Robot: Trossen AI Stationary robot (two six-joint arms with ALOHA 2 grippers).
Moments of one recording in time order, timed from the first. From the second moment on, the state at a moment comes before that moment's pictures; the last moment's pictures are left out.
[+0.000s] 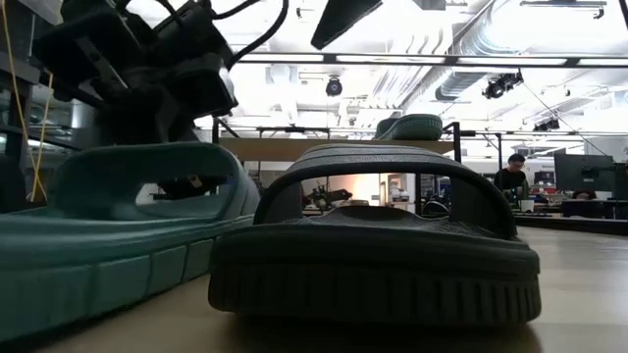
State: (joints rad) left arm 0.05 1.56 0.62 0.05 0.61 -0.19; right arm 0.38 1.88 1.69 -0.83 0.41 0.05
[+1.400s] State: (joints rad) left arm 0.05 0.93 0.64 -0.12 0.27 -0.19; right arm 0.55 1.96 1.69 -0.55 1.06 -0.47
